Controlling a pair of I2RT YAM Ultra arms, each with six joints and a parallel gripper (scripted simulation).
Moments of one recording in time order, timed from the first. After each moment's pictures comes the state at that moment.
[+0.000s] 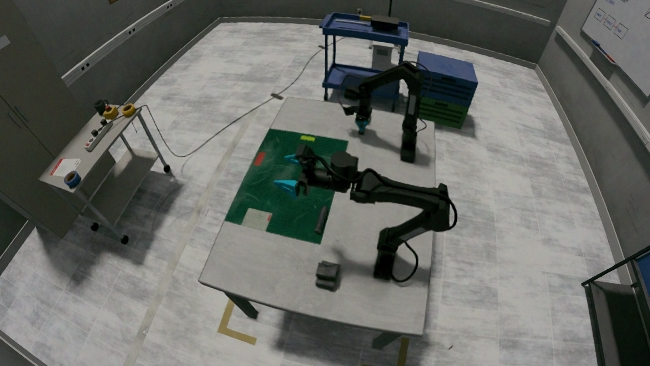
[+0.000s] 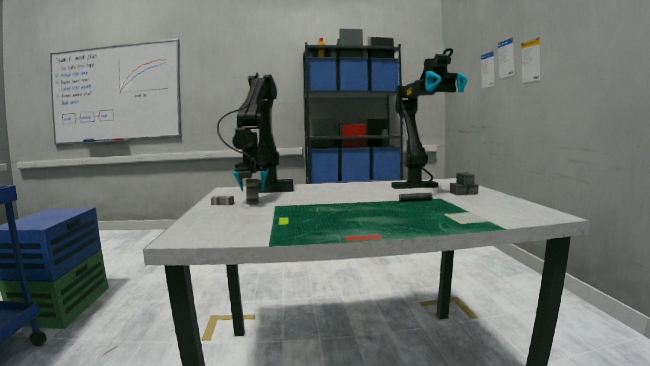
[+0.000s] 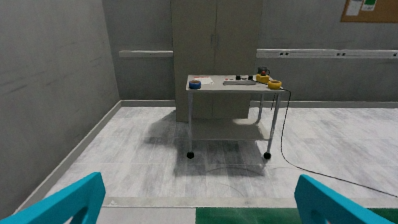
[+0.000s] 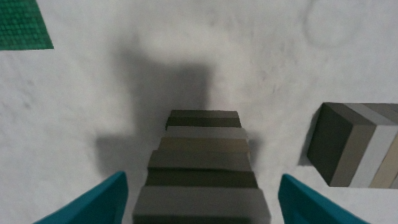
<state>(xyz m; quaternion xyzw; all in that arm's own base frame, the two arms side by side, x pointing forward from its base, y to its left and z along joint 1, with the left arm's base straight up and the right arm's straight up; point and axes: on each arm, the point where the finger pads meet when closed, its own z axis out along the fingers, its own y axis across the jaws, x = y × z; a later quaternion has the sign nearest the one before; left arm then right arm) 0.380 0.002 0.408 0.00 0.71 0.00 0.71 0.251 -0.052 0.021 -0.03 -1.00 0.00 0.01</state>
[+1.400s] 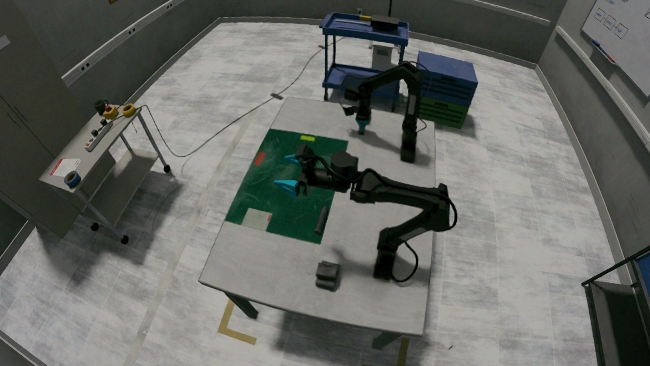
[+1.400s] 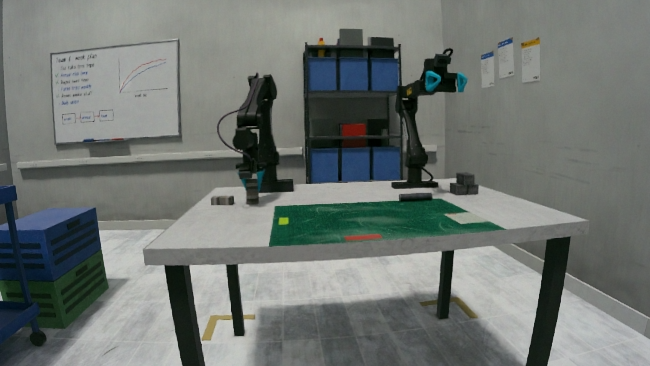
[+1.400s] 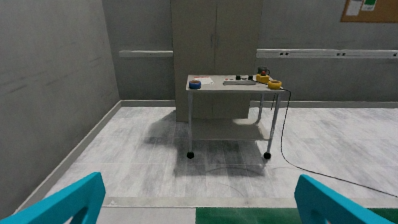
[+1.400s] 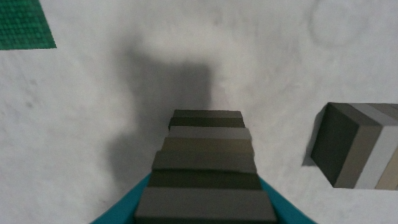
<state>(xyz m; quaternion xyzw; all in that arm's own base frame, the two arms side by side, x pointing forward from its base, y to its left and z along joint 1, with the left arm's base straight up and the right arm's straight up) 0.380 0.002 0.408 0.00 0.71 0.00 0.71 0.250 -0.050 0.020 -0.03 -1.00 -0.01 0.01</state>
